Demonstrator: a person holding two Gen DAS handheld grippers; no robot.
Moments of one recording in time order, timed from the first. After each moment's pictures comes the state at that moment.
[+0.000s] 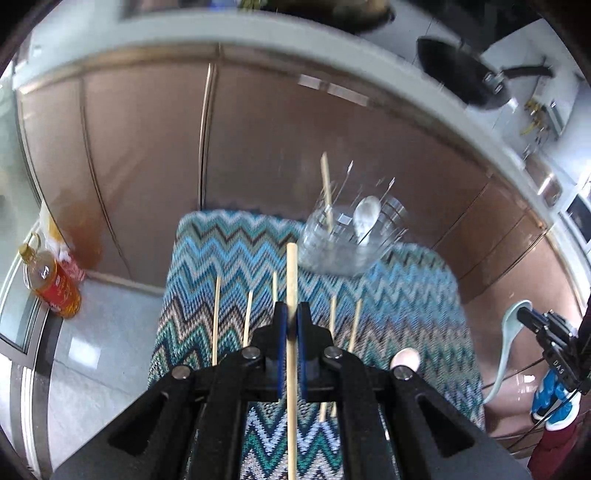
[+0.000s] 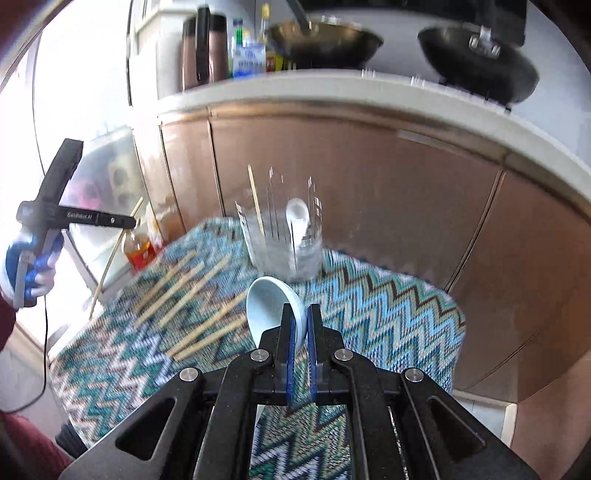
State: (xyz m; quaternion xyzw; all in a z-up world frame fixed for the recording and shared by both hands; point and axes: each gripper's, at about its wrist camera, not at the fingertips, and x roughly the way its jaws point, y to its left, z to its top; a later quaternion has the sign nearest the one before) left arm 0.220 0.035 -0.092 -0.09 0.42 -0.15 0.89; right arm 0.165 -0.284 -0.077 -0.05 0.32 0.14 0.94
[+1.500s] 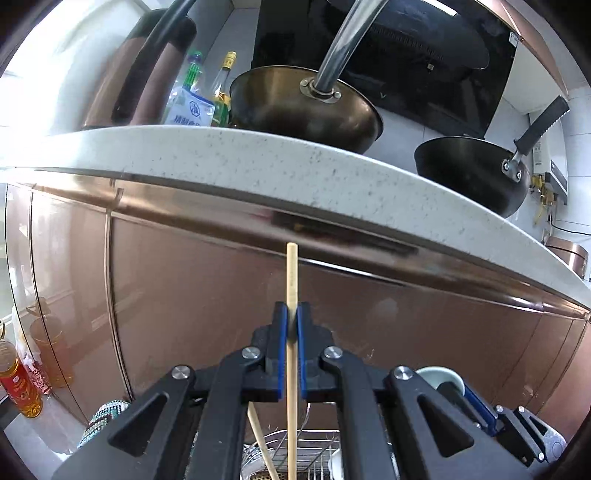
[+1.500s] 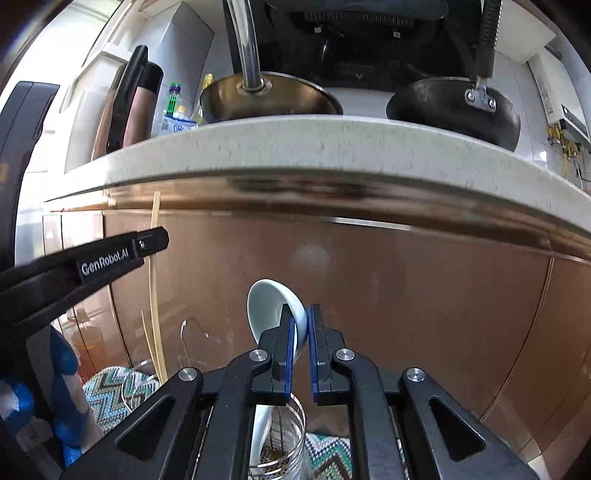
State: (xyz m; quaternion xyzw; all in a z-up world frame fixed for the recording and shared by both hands) left arm 0.382 -0.086 -0.104 -0.11 0.10 -0.08 0.99; right arm 0.359 -0.218 -0.133 -0.03 0.10 0.00 0.99
